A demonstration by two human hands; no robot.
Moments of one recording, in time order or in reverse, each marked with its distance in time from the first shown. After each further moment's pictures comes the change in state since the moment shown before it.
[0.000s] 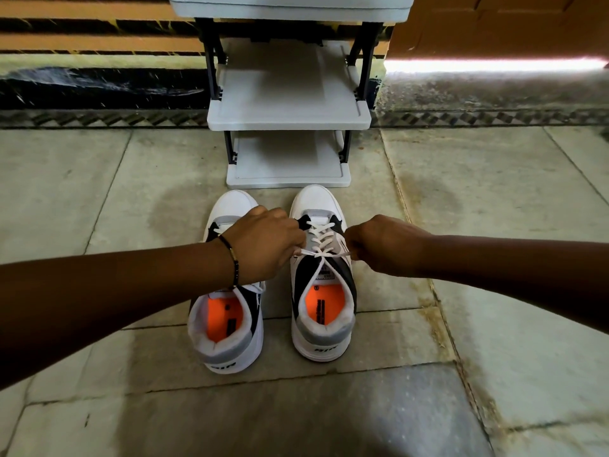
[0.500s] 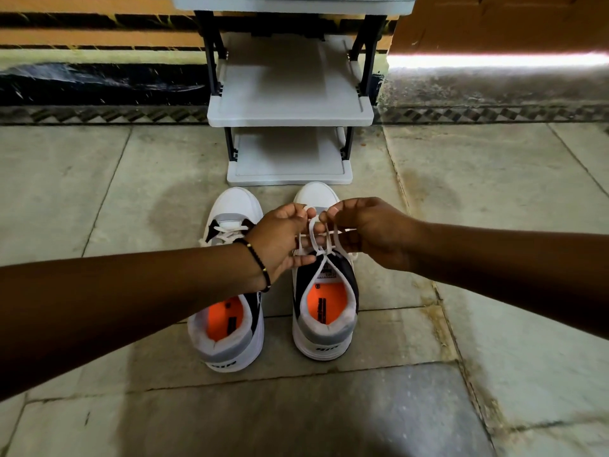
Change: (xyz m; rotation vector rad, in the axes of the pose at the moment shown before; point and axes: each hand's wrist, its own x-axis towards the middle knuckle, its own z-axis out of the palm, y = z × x) left_hand 0.017 0.043 -0.015 -1.720 0.136 -0.810; right_hand 0.016 -0.021 -0.007 1.444 0.079 0.287
